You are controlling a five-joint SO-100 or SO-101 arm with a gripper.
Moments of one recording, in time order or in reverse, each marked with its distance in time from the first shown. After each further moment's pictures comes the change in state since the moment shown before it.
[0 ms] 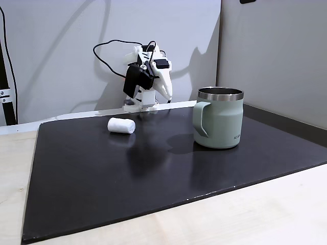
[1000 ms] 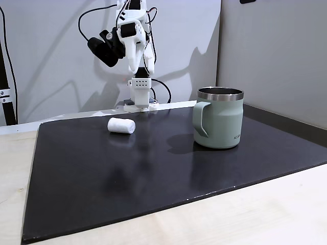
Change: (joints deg) arm 24.7 -49.7 -57.9 28.2 13.4
